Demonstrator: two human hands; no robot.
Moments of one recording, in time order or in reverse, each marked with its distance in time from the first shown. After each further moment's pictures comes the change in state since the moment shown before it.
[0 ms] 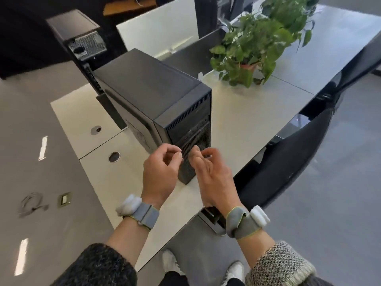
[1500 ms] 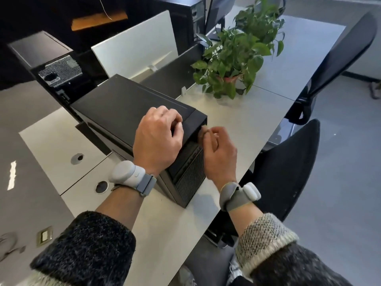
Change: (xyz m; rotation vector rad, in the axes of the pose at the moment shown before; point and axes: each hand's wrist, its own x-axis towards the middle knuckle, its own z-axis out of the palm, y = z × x) left_hand 0.144 0.066 -0.009 0.506 0.001 0.630; right_hand 0.118 -0.032 0.003 -0.115 0.486 -0.122
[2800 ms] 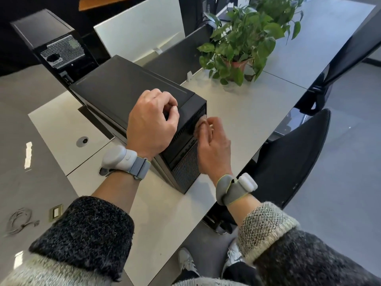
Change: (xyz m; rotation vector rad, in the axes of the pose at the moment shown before) left_hand -0.001 0.001 0.002 0.020 0.051 -0.031; right_hand -0.009 0.006 0.002 0.063 -0.133 0.052
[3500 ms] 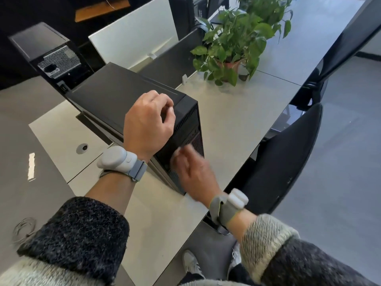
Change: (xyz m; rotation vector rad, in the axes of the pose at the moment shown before) left_hand 0.000 0.013 -0.006 0.033 -0.014 0.083; right_hand -0.055 0.021 0.003 -0.082 -0.369 -0.228
